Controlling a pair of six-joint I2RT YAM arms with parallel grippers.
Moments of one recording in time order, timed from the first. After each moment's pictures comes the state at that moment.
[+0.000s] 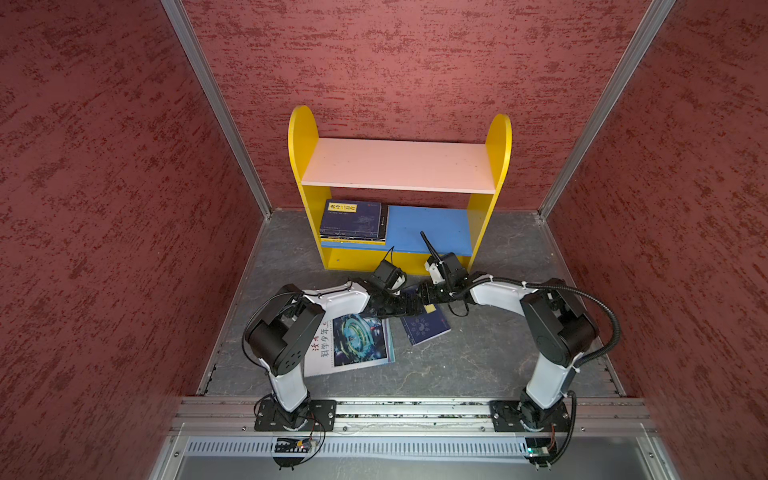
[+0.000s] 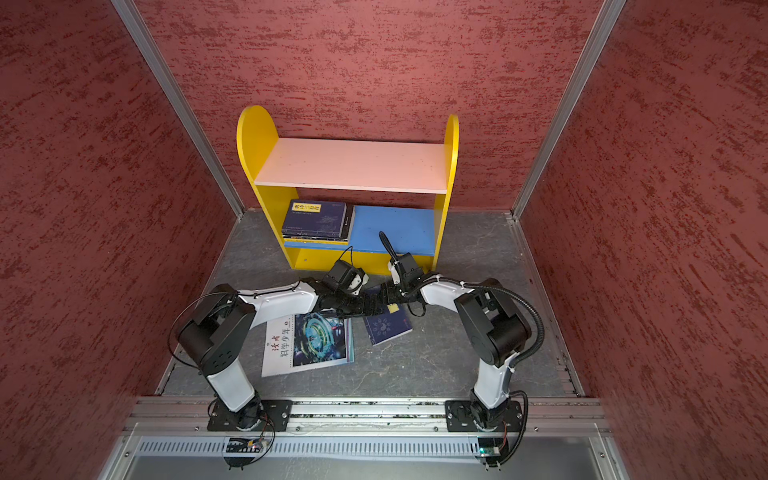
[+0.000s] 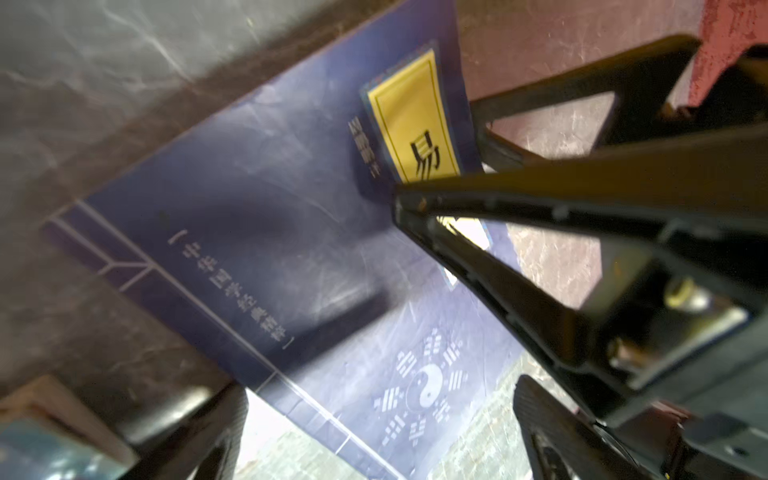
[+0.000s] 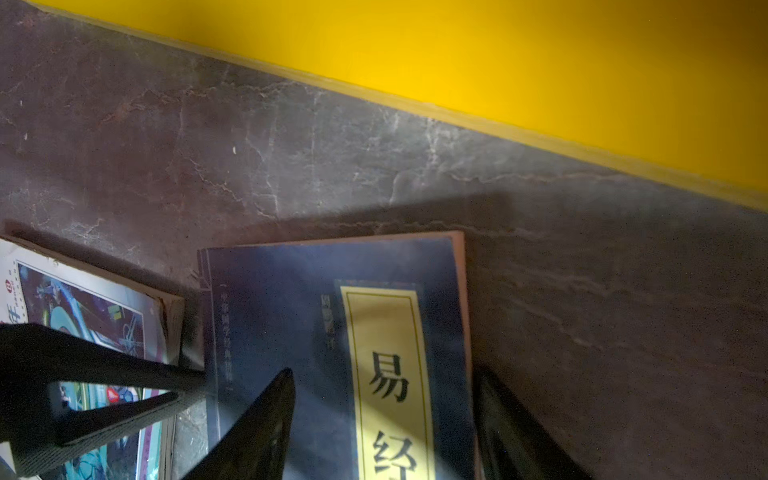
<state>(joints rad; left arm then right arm) -0.66 1.76 1.00 -0.27 0.38 -0.63 0.54 1.82 1.02 -0.20 -0.25 0.39</state>
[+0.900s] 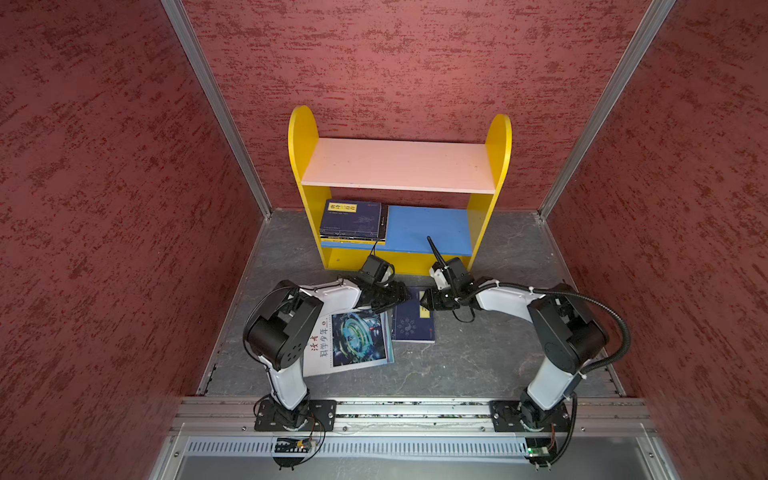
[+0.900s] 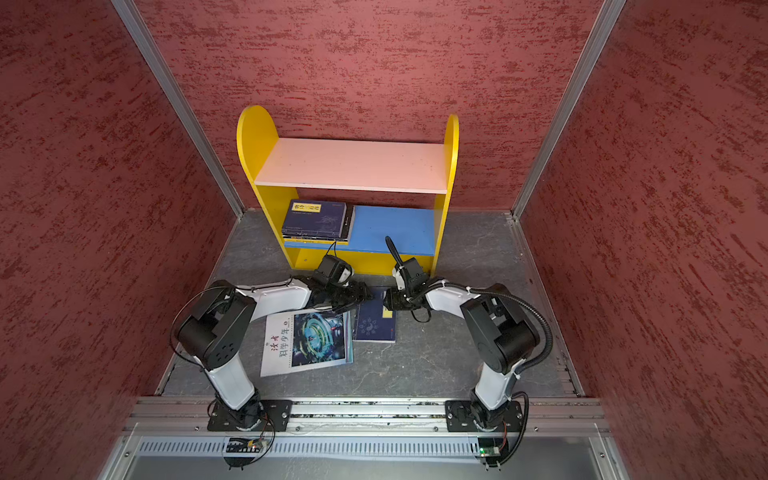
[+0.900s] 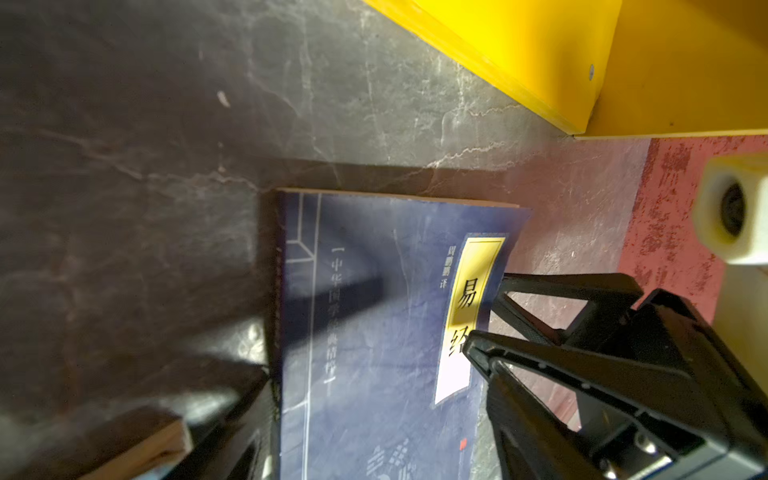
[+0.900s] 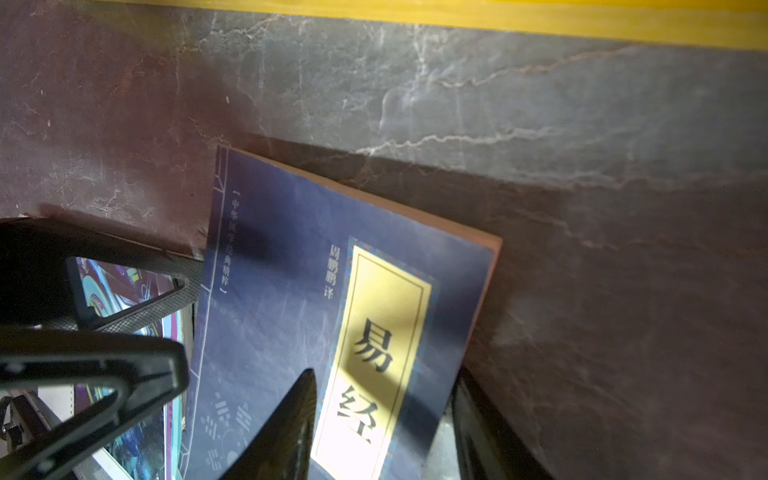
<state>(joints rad) -0.56 1.78 0.96 -0.14 0.42 -0.84 0.53 1.75 0.93 -0.20 -0.31 0.46</state>
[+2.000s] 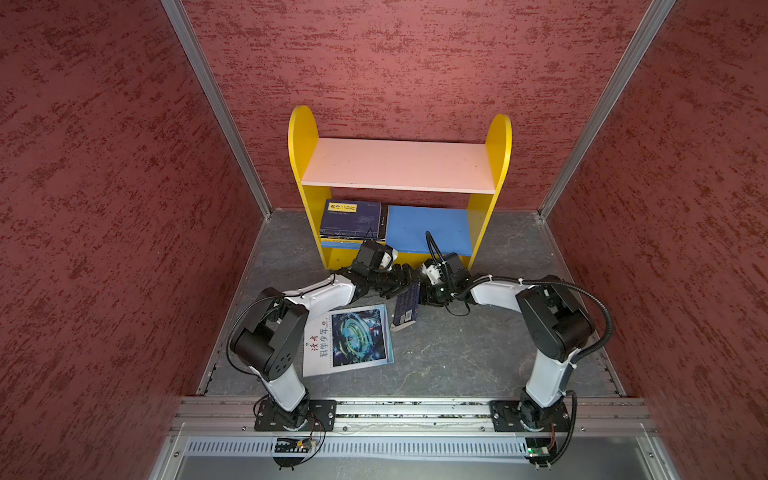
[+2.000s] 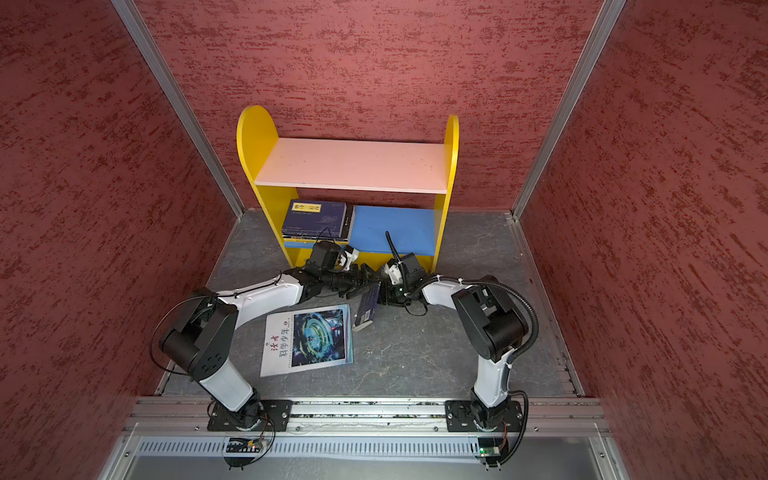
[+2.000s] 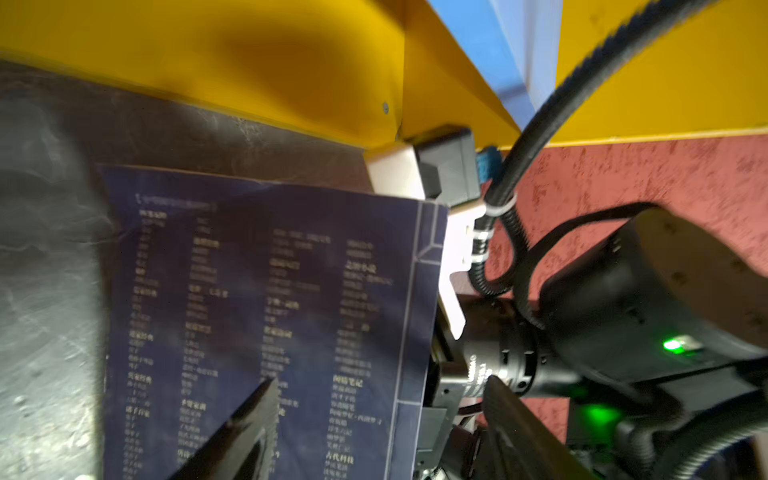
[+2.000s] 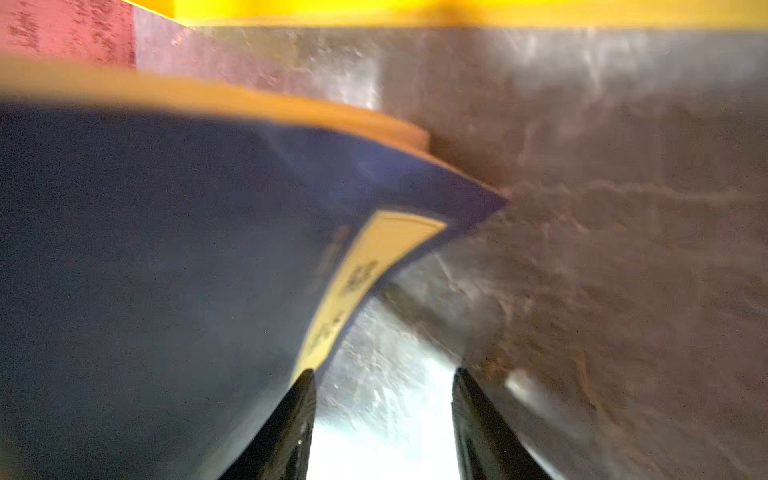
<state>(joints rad) -0.54 1.68 1.02 -0.05 0.60 -0.92 0.50 1.85 1.01 -0.09 -0.57 0.54</state>
